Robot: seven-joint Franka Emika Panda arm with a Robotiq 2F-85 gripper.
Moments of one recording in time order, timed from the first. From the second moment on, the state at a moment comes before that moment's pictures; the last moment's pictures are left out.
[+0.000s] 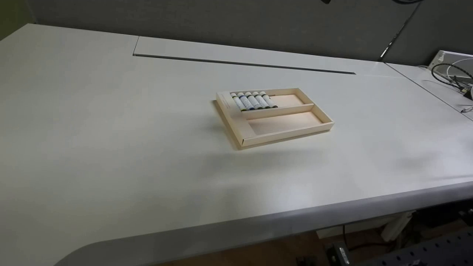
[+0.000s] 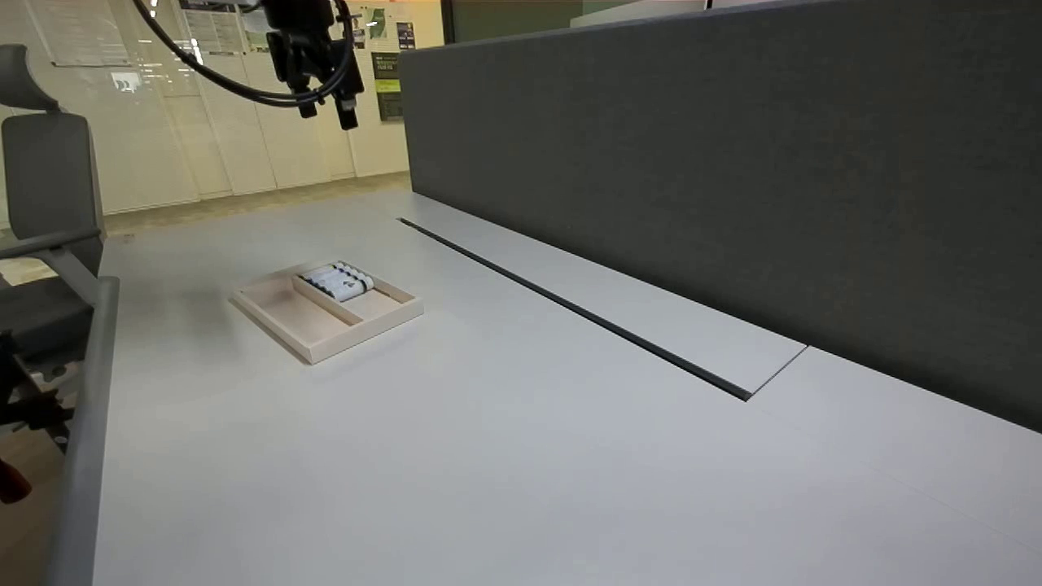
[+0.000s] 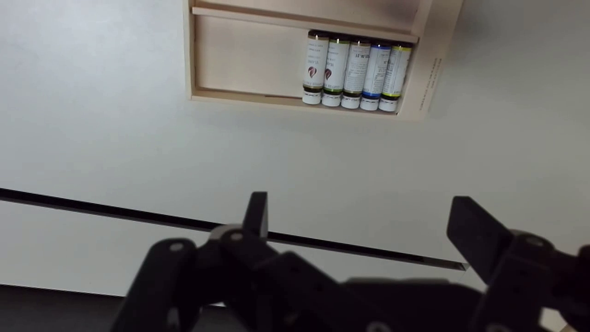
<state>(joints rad) 0.12 0.13 0.09 -2.10 0.20 2.40 -0.20</state>
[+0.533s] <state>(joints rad) 0.11 0.16 0.09 -2.11 0.20 2.41 -0.19</state>
